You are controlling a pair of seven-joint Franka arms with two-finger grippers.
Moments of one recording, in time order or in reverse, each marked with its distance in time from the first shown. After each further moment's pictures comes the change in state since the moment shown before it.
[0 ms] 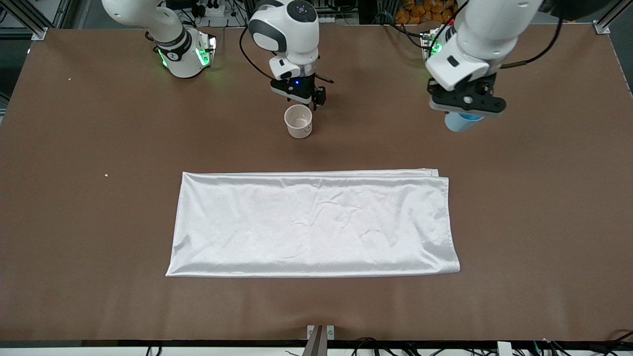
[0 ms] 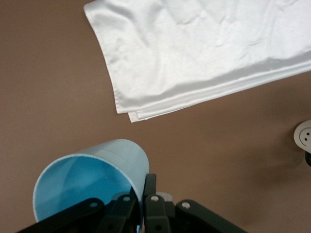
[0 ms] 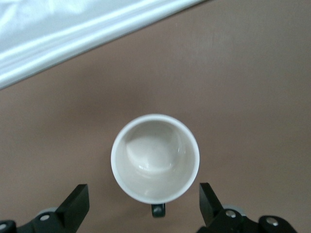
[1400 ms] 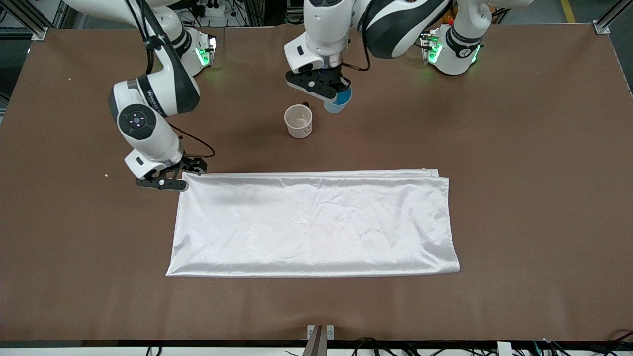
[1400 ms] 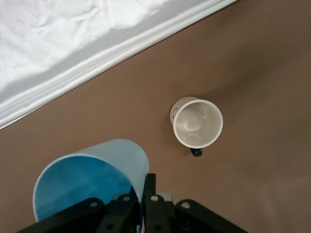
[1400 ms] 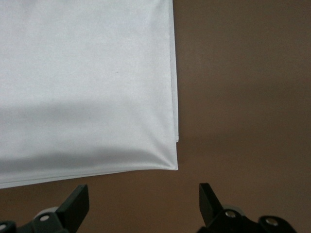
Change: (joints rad) left arm -0.027 0.348 -0.485 0.020 0.026 0.284 -0.351; right arm -0.766 -0.002 -0.013 0.062 0.000 -0.163 -1.123
